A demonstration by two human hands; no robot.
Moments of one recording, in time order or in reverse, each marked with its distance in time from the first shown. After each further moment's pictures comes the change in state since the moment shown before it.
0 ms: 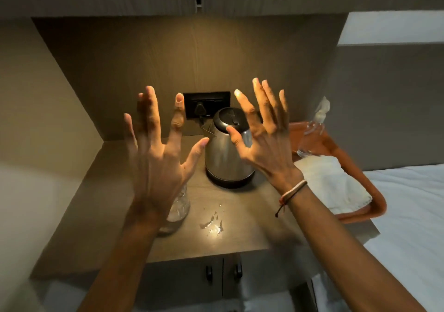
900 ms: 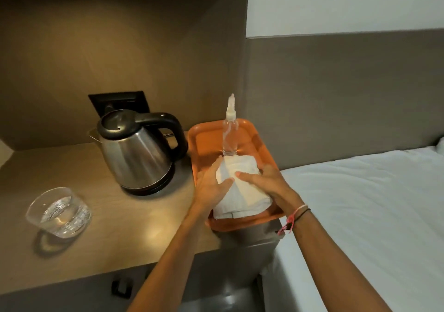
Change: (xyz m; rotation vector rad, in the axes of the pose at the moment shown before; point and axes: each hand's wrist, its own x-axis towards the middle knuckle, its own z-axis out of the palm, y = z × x) left_hand -0.037 0.277 0.159 -0.886 -0.863 -0.537; right_hand -0.144 0.235 -0.033 0.811 -0.772 1.062
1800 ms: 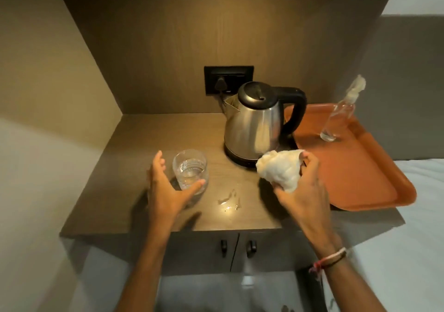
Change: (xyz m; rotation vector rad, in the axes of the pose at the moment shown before) left_hand -0.134 -0.166 -0.280 0.001 0.547 -0.112; right_hand -0.114 -0.085 0.227 -0.318 0.429 -0.283
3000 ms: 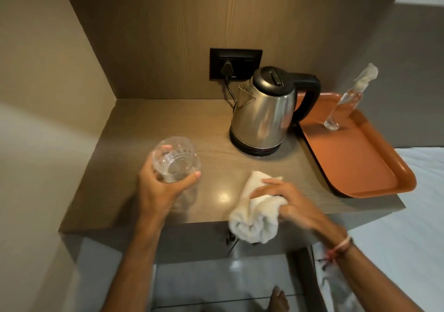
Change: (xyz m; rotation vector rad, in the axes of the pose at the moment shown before) left_hand 0.018 -0.034 -0.032 -0.387 -0.079 0.016; right_hand -0.006 0.005 0.036 0.189 -0.768 -0.320
